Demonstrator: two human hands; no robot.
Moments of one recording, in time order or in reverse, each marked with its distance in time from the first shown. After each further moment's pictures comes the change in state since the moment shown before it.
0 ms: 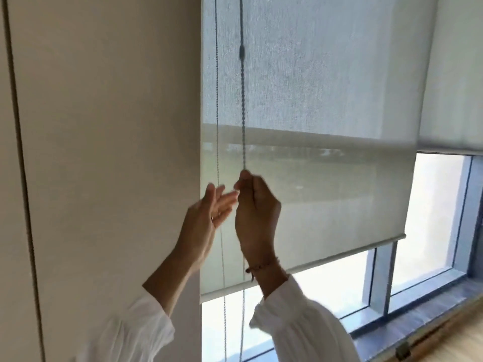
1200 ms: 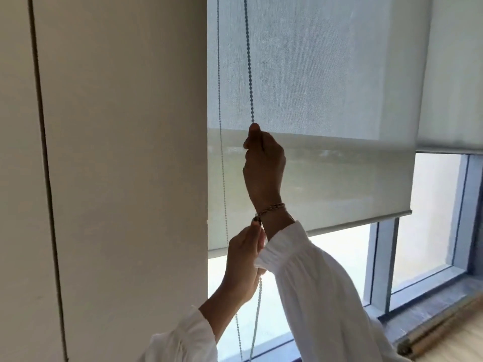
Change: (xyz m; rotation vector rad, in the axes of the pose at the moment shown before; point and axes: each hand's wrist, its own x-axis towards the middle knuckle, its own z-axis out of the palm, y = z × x) left_hand -0.056 -0.023 0.043 0.021 0.031 -0.116; right_hand 0.057 -0.055 0.017 0.092 -0.026 0.182
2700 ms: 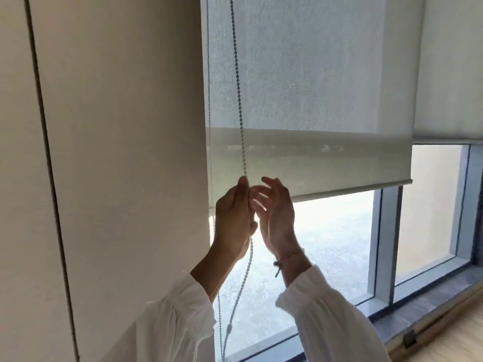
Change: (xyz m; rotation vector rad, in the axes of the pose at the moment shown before) left_hand 0.022 0.056 0.006 -0.104 0.078 0.134; right_hand -0.042 0.070 -0.049 0.536 -0.131 0.354
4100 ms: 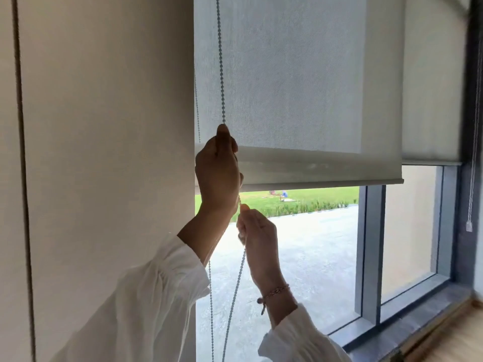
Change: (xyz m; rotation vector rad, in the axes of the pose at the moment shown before) left_hand 0.046 0.069 0.038 -0.009 0.159 0.301; right_hand -0.018 0.000 0.013 -0.492 0.050 -0.193
